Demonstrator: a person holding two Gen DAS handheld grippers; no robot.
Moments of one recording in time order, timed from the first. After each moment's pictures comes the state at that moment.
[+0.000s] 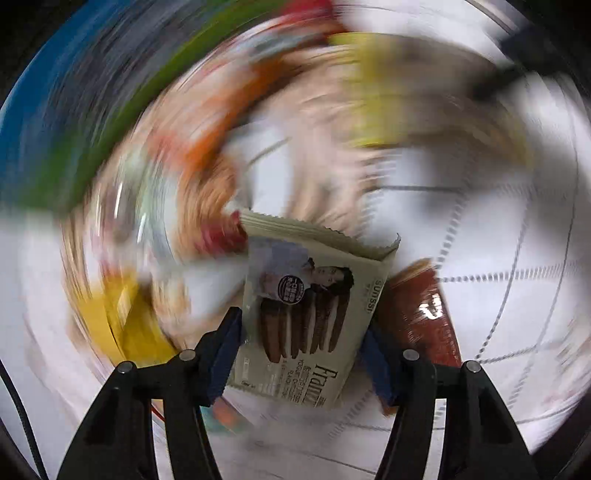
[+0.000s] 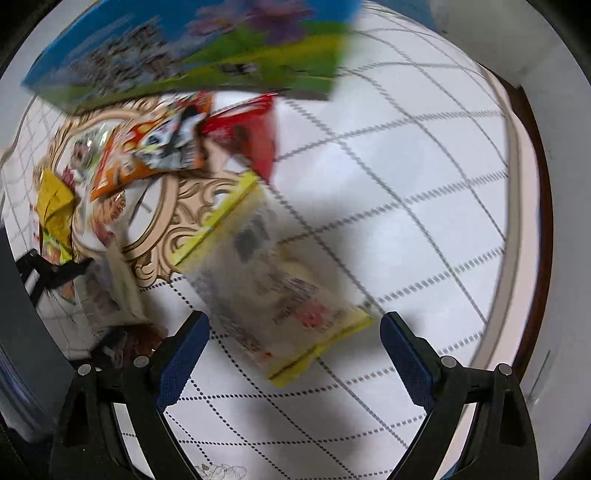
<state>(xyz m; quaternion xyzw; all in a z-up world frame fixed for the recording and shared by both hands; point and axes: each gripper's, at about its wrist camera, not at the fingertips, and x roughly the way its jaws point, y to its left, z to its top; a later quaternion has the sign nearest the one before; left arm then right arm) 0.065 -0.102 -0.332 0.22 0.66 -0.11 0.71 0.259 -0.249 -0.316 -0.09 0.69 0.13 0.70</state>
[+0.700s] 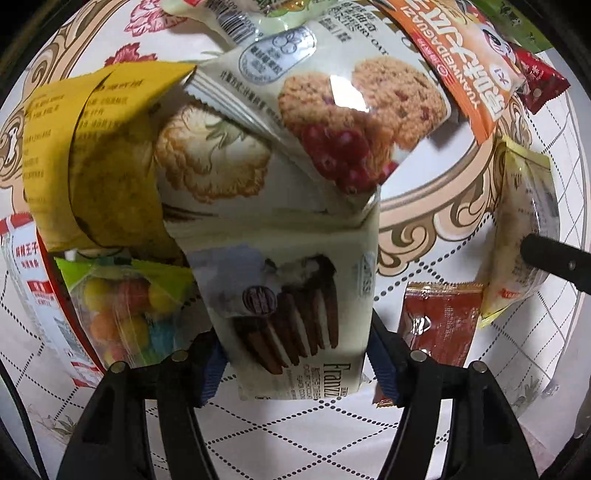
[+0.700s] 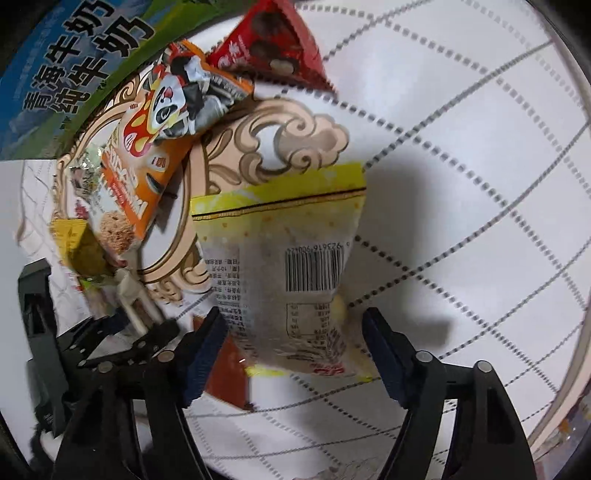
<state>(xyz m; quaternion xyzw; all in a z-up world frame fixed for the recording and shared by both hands) 0.072 -0.043 -0.379 -0.03 0.76 -0.05 0.65 0.244 -0.248 -0.351 0.12 0.75 0.07 0.64</state>
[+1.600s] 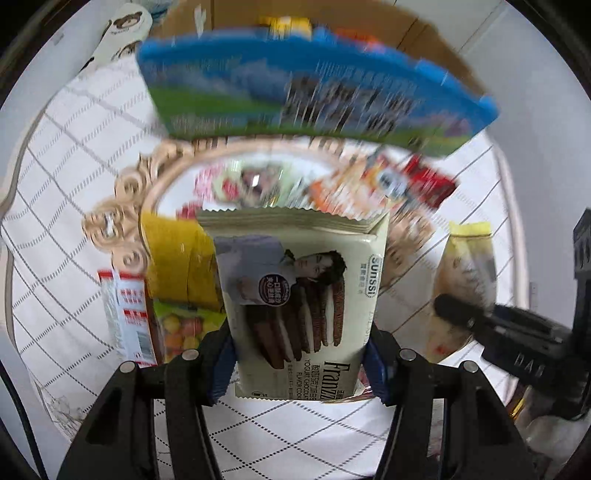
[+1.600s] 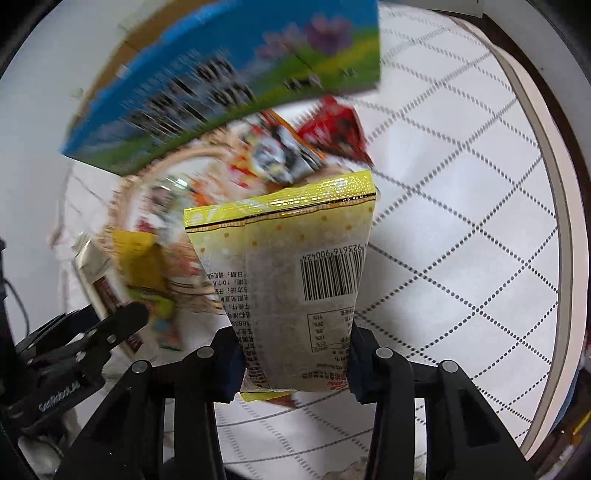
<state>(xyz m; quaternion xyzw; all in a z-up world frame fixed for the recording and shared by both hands) 0.019 -0.041 -0.246 -0.06 0.65 -0.05 0.76 0.194 -0.196 -0.249 0.16 0.66 0.10 0.73</state>
